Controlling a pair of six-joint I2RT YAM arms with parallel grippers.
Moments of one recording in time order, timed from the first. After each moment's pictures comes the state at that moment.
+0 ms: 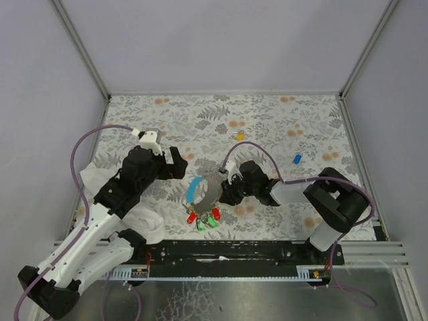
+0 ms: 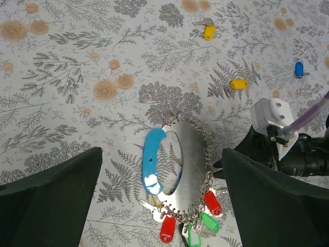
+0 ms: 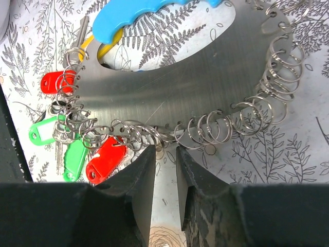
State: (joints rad) left arm -0.53 0.79 0.79 -0.44 -0.13 -0.39; right arm 0.79 1.66 0.60 0.37 -0.44 0.09
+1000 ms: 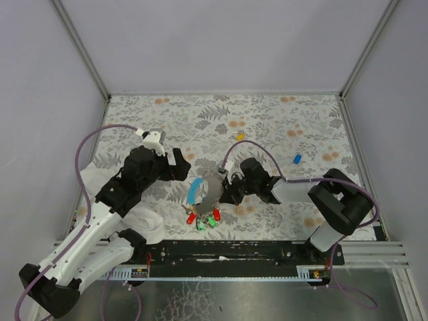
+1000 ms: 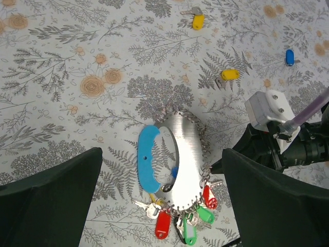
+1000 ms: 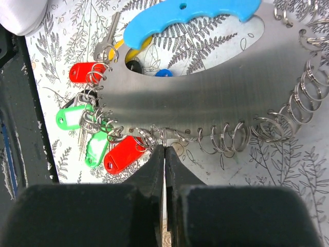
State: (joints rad) left arm -0.53 0.80 0.79 -0.44 -0.07 -0.38; right arm 0.77 1.65 0.62 0.34 -0.56 0.05
